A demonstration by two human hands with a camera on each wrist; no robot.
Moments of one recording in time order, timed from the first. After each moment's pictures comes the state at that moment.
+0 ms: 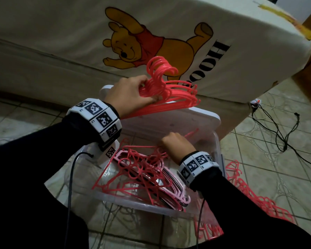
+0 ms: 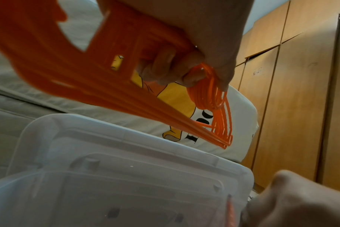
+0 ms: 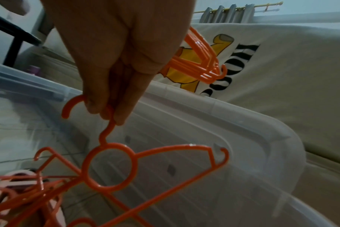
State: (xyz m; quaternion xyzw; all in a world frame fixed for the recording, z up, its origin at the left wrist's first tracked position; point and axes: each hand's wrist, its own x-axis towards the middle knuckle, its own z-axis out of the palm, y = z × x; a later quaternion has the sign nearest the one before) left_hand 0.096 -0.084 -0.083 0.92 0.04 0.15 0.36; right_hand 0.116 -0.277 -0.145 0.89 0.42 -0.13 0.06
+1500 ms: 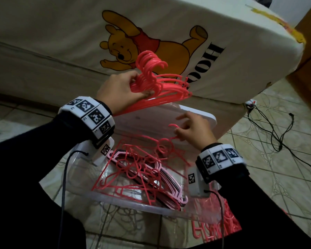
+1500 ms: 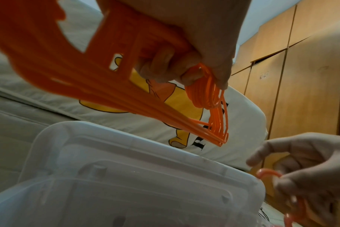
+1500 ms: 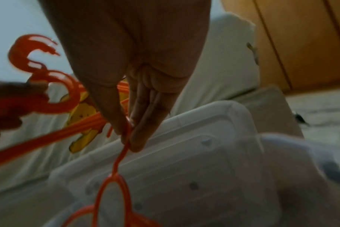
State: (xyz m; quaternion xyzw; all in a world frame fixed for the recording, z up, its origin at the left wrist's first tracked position) left_hand 0.097 -0.072 -0.082 0.91 0.06 0.20 0.35; right_hand 0.141 -0.313 -0.109 0.92 0.20 -0.08 -0.33
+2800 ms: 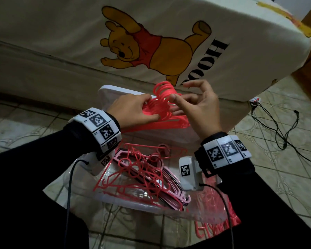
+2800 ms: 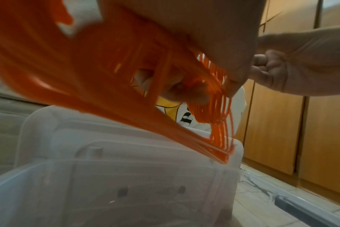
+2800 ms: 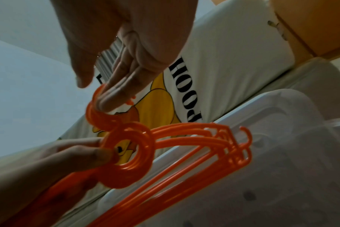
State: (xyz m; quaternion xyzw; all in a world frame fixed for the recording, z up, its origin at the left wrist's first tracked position) left_hand 0.085 -0.096 -0.101 0.96 -0.01 0.08 0.25; right_hand 0.126 -0.281 -0.068 0.71 0.23 -0.01 -0.67
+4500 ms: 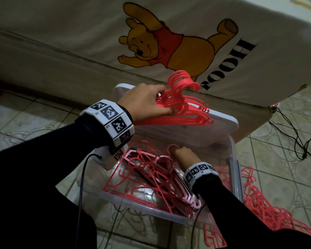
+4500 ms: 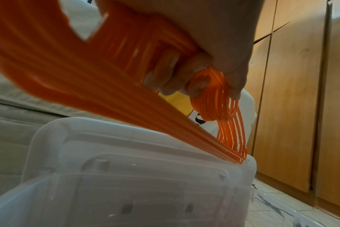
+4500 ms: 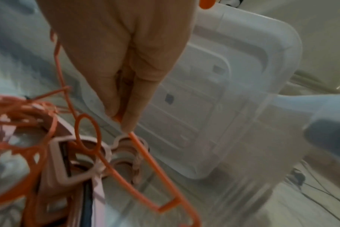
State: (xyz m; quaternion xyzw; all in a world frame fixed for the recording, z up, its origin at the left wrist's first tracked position) left_hand 0.091 -0.081 -0.089 0.96 0.01 0.10 0.27; right_hand 0.137 -0.283 -0.224 0.91 0.36 -0.21 0.06
